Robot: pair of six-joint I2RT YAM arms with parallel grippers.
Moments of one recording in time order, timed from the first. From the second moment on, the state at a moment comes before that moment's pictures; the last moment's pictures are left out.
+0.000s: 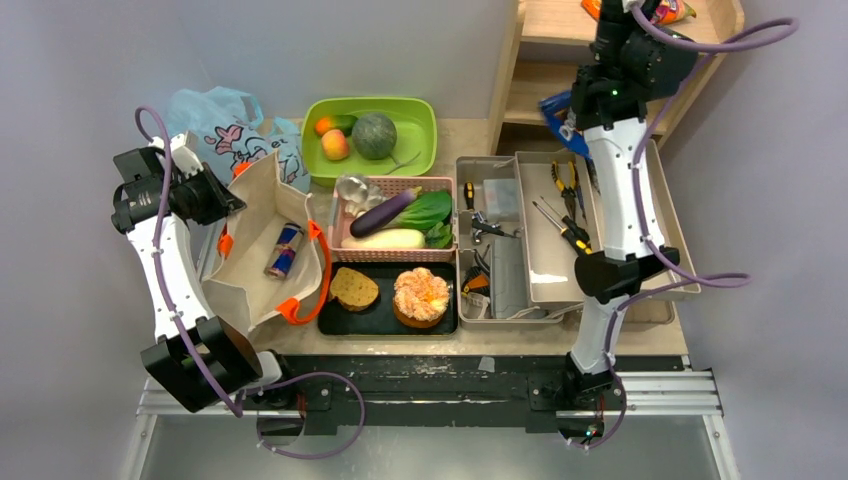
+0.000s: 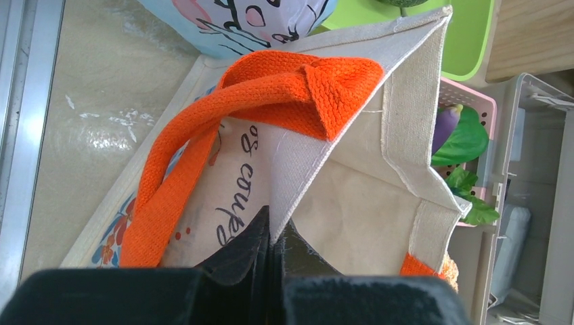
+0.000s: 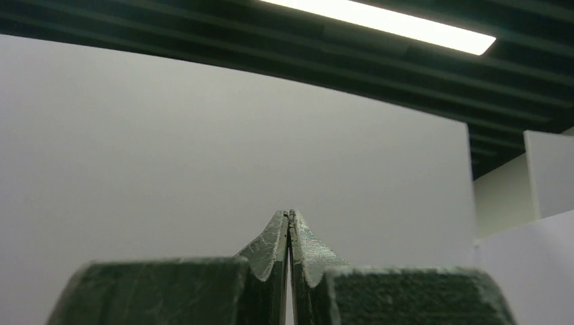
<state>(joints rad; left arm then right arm) 0.52 1.30 1.34 -0.88 0.56 -0.07 0.30 1.95 2.60 0.61 -0.02 -0.37</state>
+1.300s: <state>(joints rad) 0.52 1.30 1.31 -0.85 0.56 -0.10 0.17 1.46 1.34 -0.37 0.15 -0.69</state>
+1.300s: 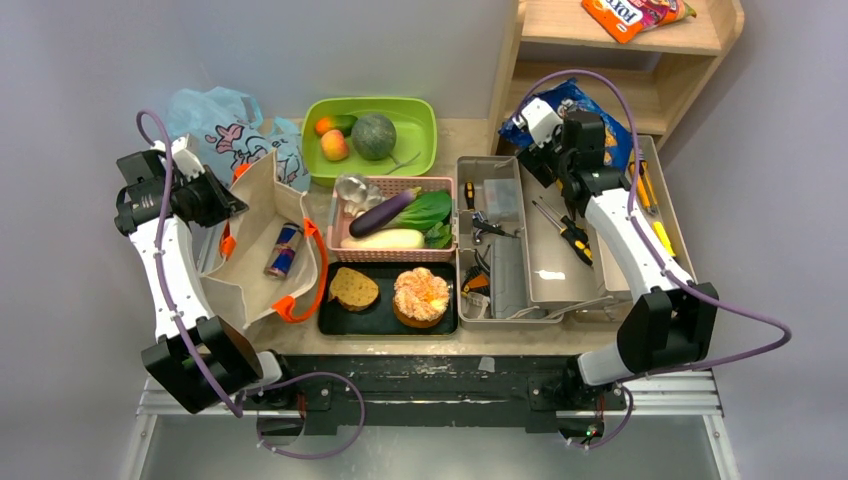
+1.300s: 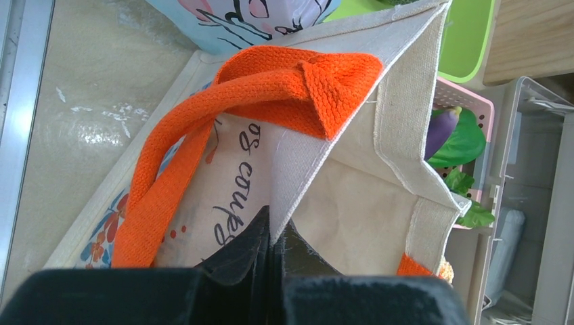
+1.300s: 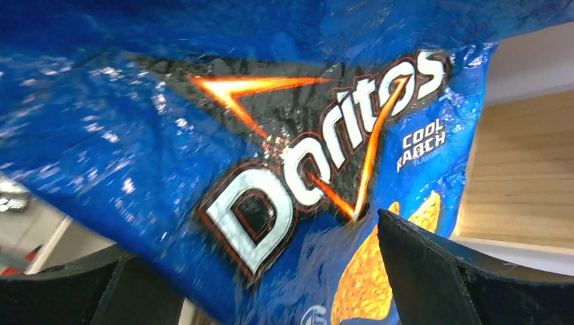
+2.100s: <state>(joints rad) 0.52 1.29 1.31 -0.86 0.57 -0.07 0.04 1.46 1.37 -0.18 0.35 -0.60</state>
